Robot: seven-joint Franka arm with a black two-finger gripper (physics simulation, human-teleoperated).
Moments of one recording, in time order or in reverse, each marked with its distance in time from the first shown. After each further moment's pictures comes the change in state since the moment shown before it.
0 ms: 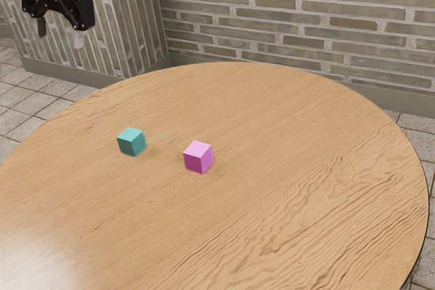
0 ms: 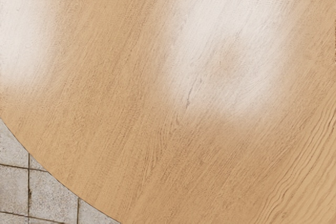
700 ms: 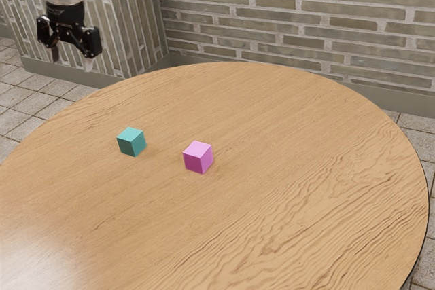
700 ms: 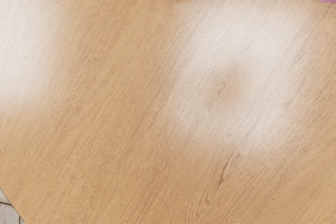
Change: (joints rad) arm 0.132 0.031 0.004 -0.237 -0.015 0.335 0.037
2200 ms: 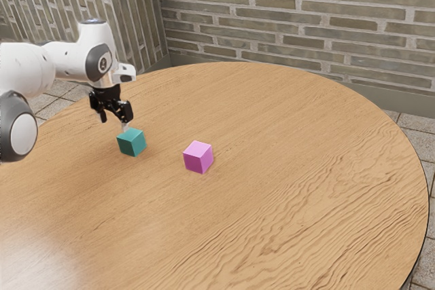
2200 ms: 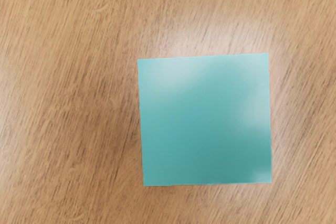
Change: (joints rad) arm 0.210 0.560 -0.039 0.042 -0.172 0.580 0.330
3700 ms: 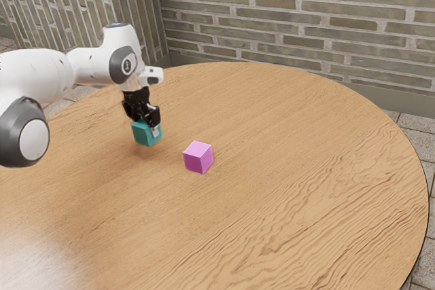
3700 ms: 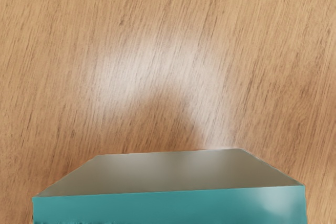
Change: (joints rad) arm -0.016 0.062 -0.106 0.079 -0.060 -0.018 0.020
